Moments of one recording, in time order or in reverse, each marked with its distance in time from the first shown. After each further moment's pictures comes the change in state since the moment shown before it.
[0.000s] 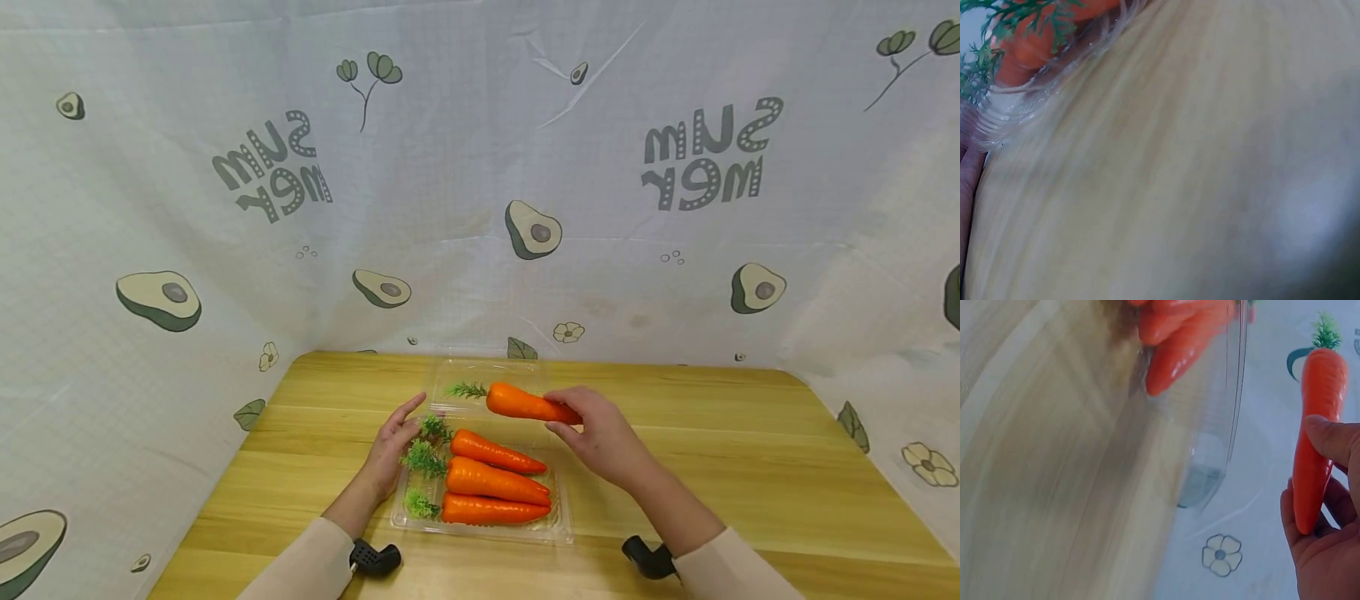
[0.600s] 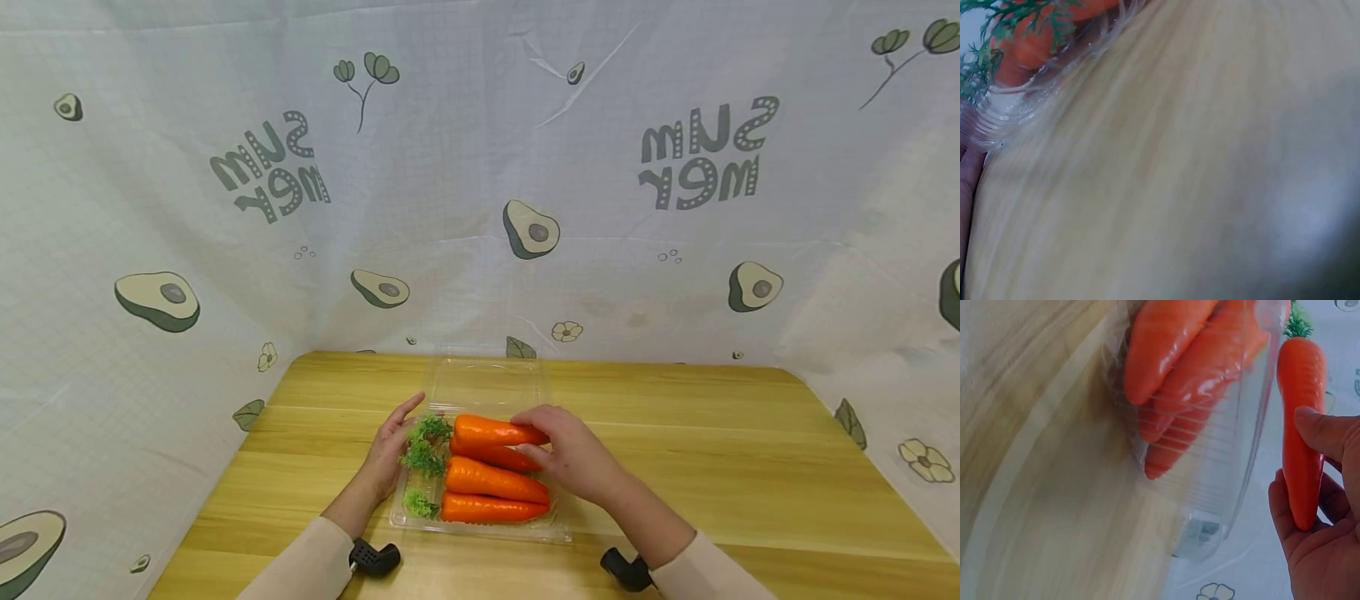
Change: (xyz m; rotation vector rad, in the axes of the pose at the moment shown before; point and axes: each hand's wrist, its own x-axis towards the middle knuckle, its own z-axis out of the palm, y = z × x) left_hand 0.000 0.000 0.000 -0.016 -0.016 0.015; right_hand -0.003 -0.024 0.024 0.075 -0.143 -0.054
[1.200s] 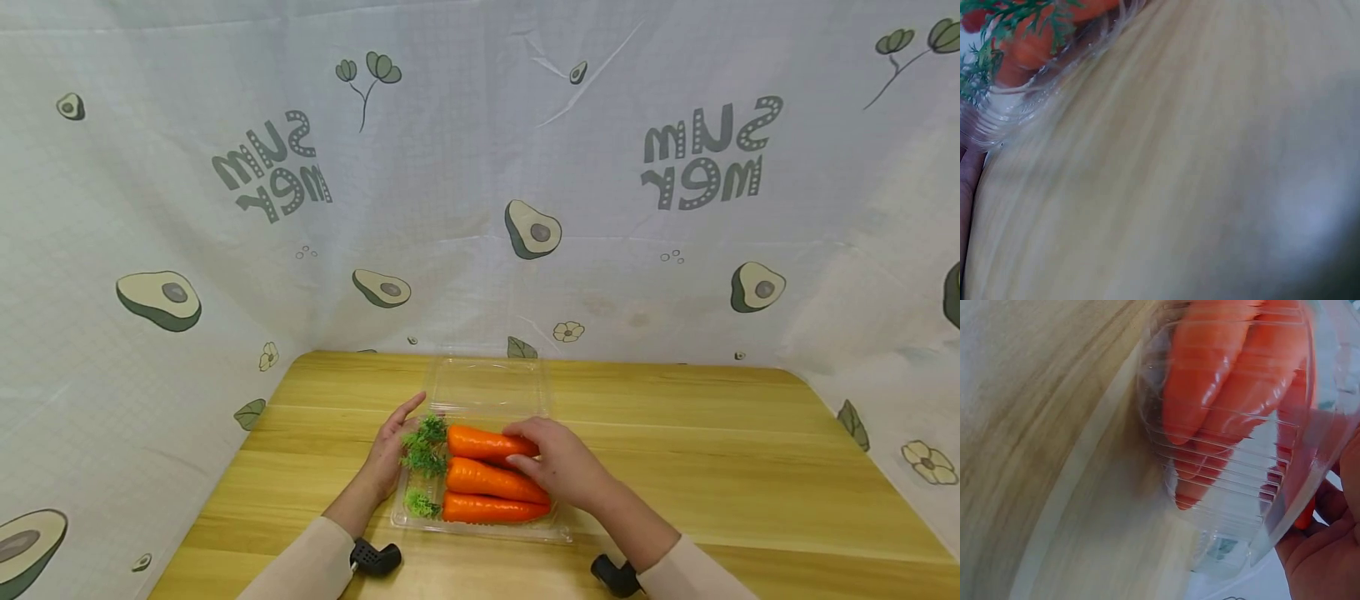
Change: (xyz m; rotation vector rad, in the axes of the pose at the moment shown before) left_hand 0.001 0.000 0.001 -0.039 0.004 -0.031; right_hand 0.002 -0.002 0.018 0.003 -0.093 0.093
